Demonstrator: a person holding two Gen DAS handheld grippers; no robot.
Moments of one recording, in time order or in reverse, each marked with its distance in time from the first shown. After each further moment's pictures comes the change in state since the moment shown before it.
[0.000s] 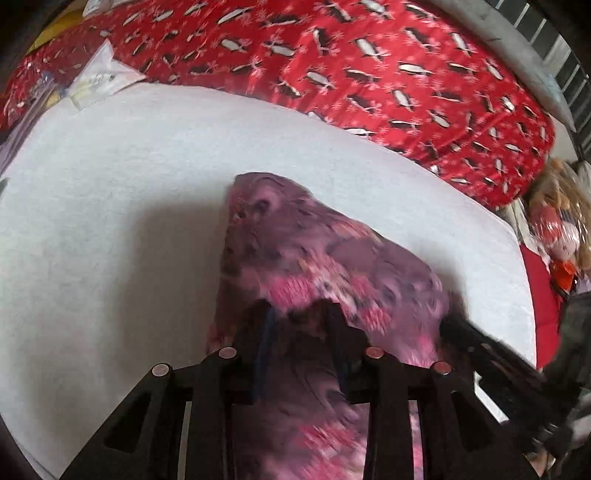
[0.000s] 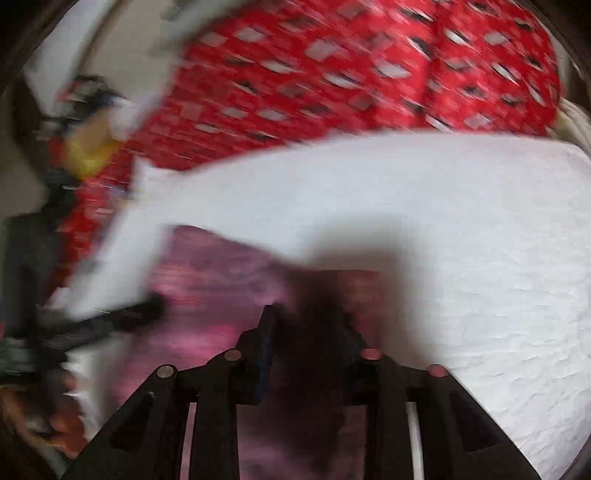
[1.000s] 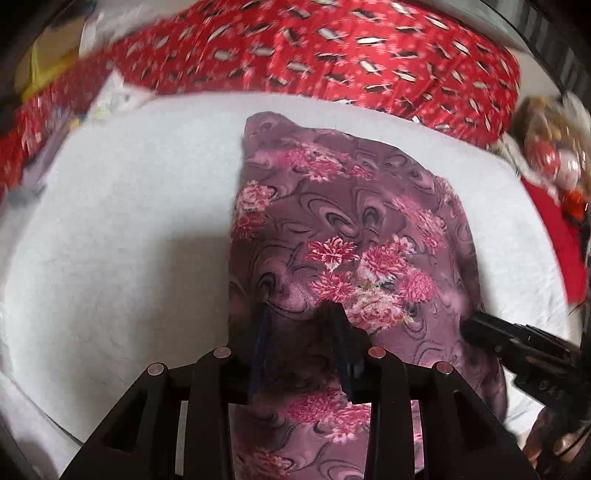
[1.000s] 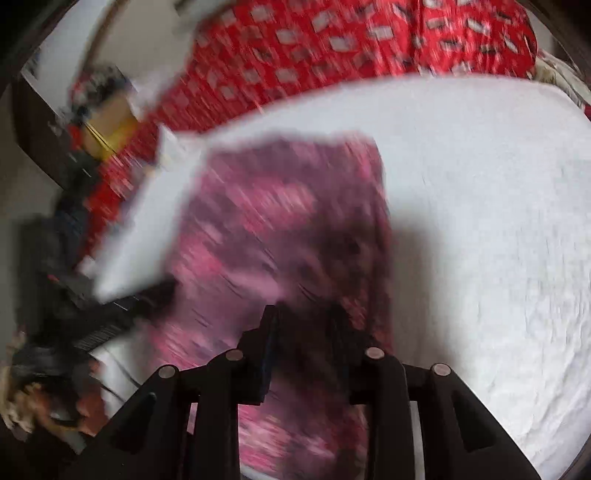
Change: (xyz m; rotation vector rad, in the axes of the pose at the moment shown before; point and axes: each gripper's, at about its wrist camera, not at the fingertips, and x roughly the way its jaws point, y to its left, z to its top) left arm -0.102 -0.023 -0.122 0.217 -0.020 0.155; right arm -0.058 0.015 -0.094 0.016 0.112 0.088
